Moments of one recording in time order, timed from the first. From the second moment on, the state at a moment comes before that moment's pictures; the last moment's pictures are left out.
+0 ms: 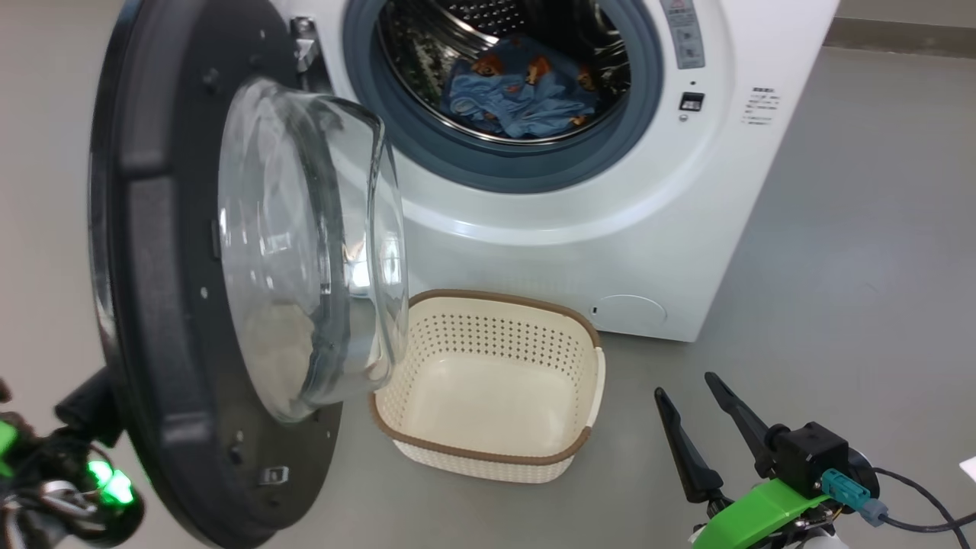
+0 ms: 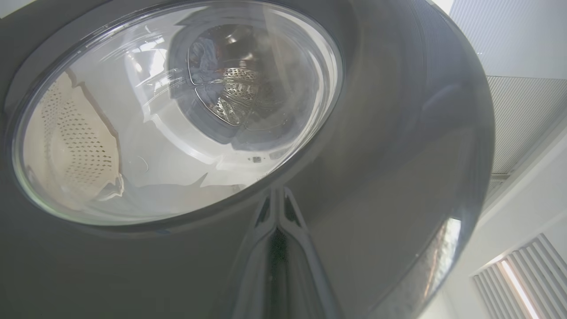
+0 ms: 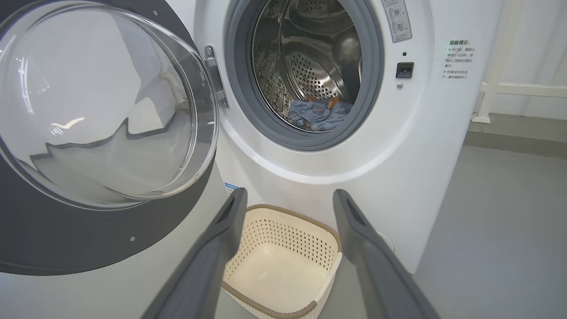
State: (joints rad) left arm -0.30 0.04 0.50 0.09 -1.49 0.14 1.00; right arm -0.11 -0.09 0.15 0.27 0.20 0.13 -0.26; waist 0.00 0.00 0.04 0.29
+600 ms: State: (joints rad) left arm -0.27 0.04 0.10 0.18 -1.67 -0.02 0.54; right arm -0.10 -0.10 0.15 0.26 0.20 0.13 -0.26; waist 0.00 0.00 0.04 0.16
